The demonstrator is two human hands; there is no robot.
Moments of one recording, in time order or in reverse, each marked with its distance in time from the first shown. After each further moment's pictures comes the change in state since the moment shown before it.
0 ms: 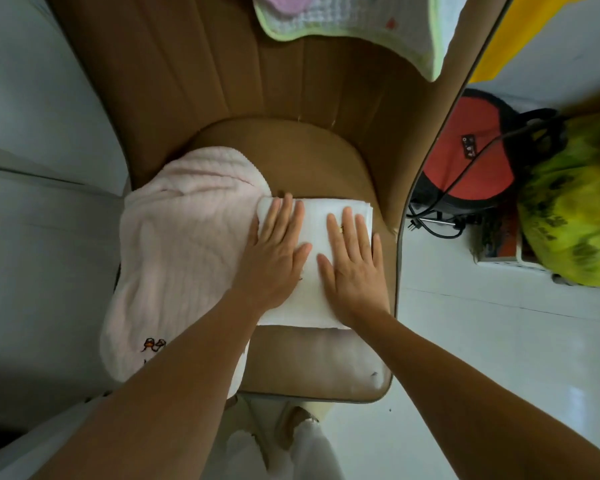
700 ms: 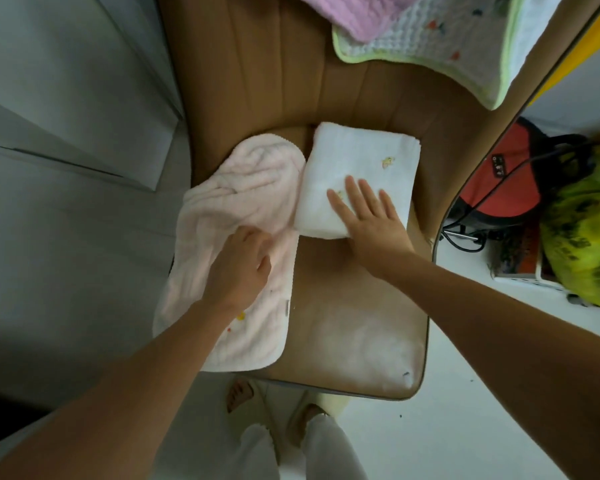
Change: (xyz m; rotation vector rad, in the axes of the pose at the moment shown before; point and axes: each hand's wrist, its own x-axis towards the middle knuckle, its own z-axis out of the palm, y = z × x) left_hand -0.056 -0.080 -0.050 -0.322 0.066 -0.232; right_hand 0.063 -0.030 -0.047 -0.324 -0.126 -0.304
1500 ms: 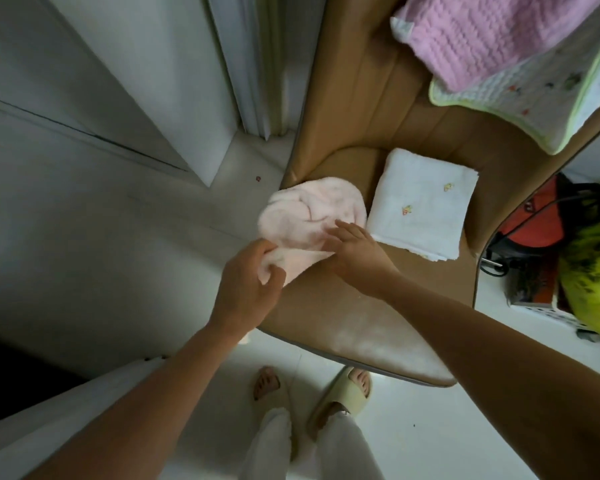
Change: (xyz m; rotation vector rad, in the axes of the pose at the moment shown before) left_hand -0.105 -0.039 -0.109 -0.436 0.241 -0.158; right_hand -0.003 -0.147 -0.042 0.187 -0.005 -0.228
